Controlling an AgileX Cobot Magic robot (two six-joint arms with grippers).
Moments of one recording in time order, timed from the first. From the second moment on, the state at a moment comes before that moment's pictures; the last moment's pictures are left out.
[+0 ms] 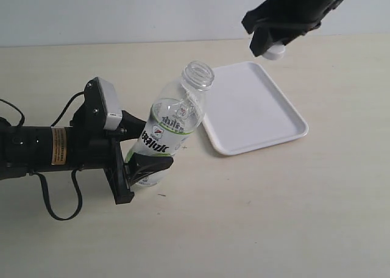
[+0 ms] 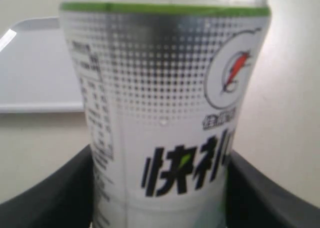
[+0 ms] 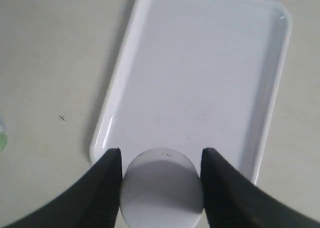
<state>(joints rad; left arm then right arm) -0.36 1.92 -0.61 1.02 -0.93 -0.22 0.17 1.83 -1.52 0.23 0.97 -0.31</state>
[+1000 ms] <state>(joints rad) -0.36 1.92 -0.61 1.02 -0.94 -0.22 0.16 2.21 -1.51 0.26 0.72 -0.31</state>
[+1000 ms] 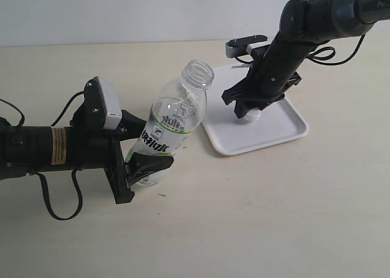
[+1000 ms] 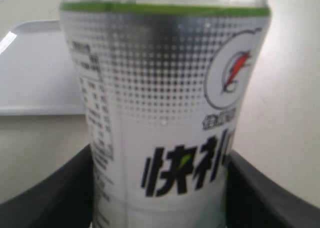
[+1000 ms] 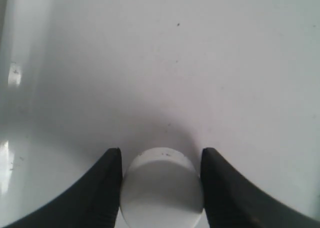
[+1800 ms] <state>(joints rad) -0.36 1.92 -0.61 1.00 -0.95 -0.22 0.16 2.13 -1.51 0.26 0.76 -0.31</state>
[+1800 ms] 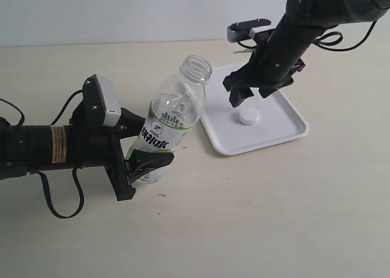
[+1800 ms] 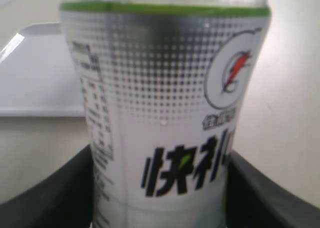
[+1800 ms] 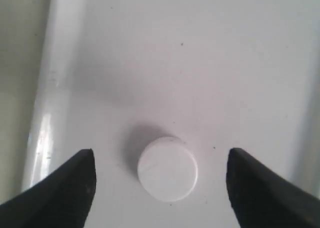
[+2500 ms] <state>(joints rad) -0.27 1.92 -0.49 0.93 -1.16 -0.22 0.16 1.44 -1.09 0.14 0.47 -0.13</state>
